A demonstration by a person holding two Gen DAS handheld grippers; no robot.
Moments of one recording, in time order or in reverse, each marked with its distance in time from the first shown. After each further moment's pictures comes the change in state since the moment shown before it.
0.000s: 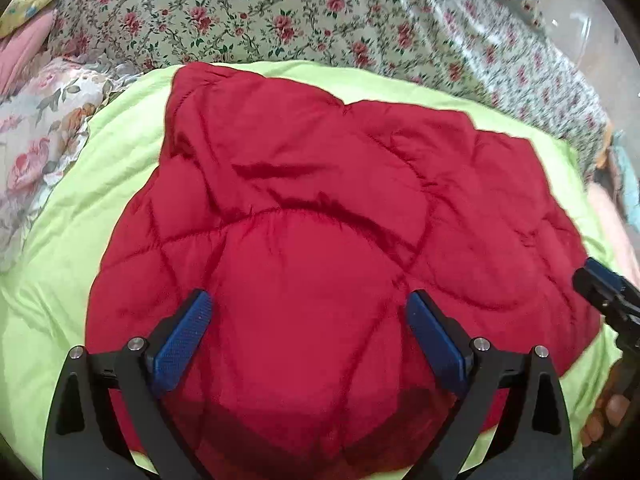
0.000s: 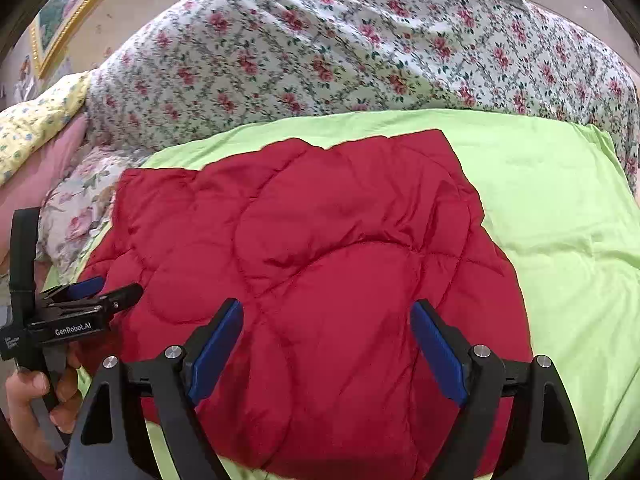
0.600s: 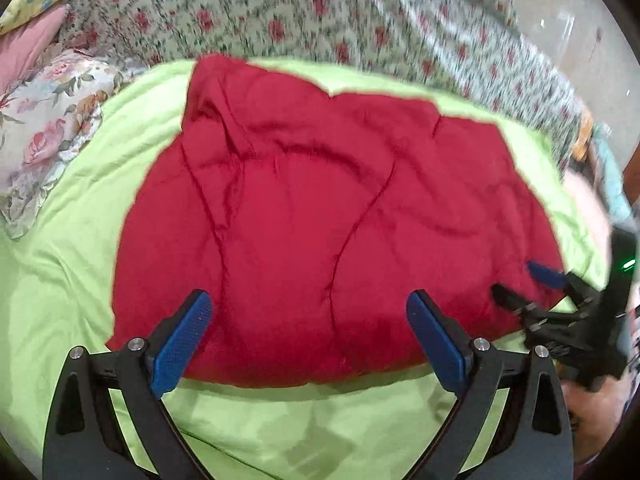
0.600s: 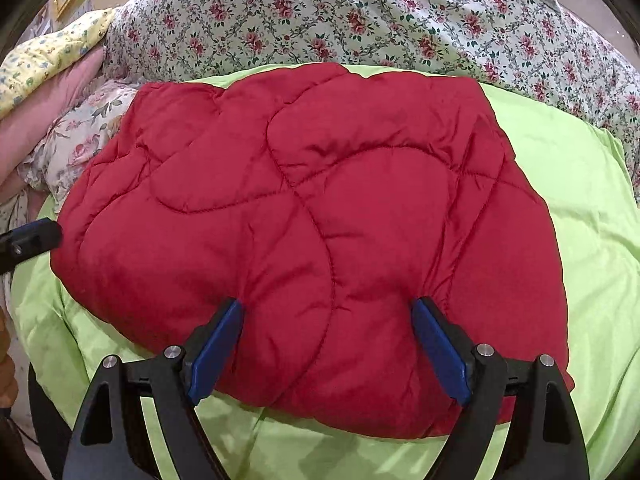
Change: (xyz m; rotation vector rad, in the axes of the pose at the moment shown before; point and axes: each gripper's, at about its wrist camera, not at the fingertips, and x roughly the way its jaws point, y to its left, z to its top) left arm -0.042 -0.011 -0.034 0.028 0.030 -0.021; right arm 0.012 0.024 -0.045 -0.114 0.114 -0.042
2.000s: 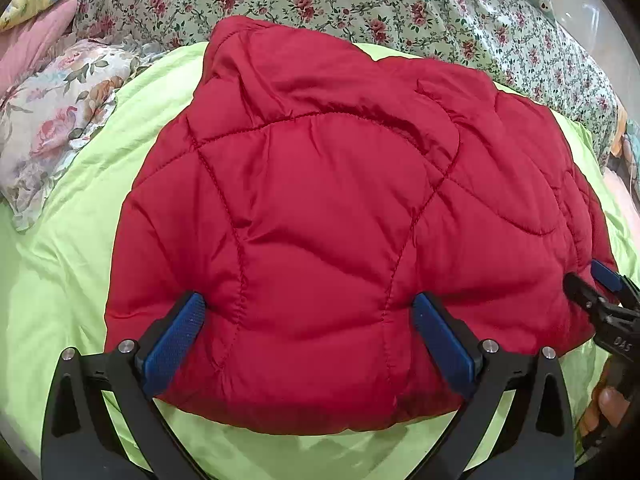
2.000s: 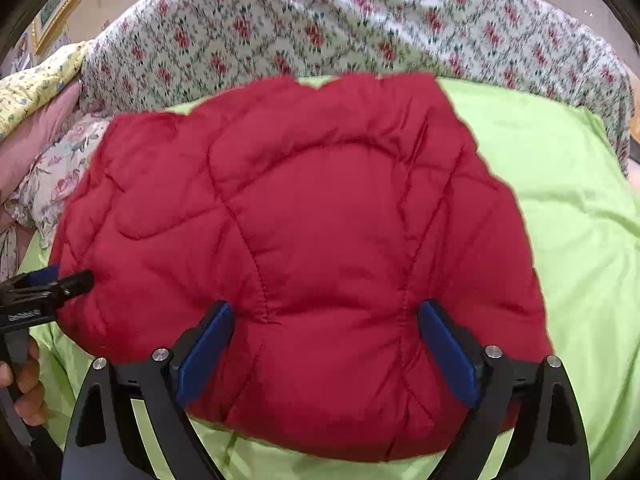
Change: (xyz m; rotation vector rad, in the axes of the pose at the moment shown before) left arm 0.041 0.006 0.003 -0.029 -0.016 0.113; right arm 0.014 -0.024 -0.008 0.085 -0.063 -0.039
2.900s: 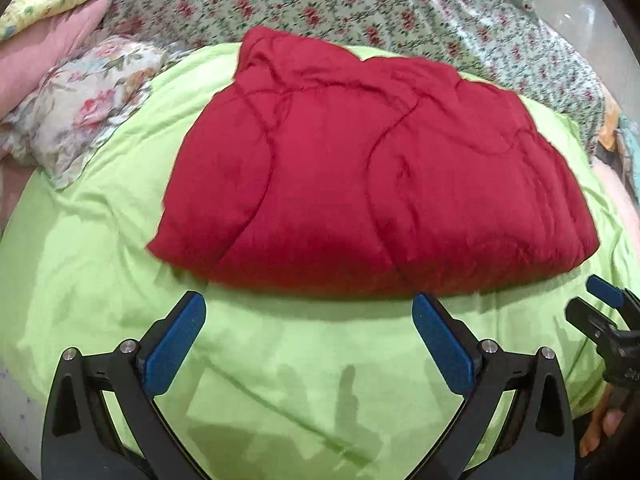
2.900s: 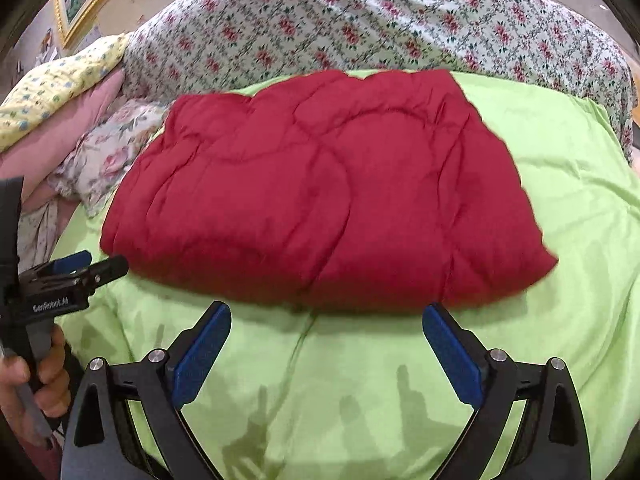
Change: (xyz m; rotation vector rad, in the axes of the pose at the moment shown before) left arm -0.066 -0.001 -0.064 -0.013 -0.009 0.031; right arm -0.077 0.025 -0.055 -0.003 0.040 0.116
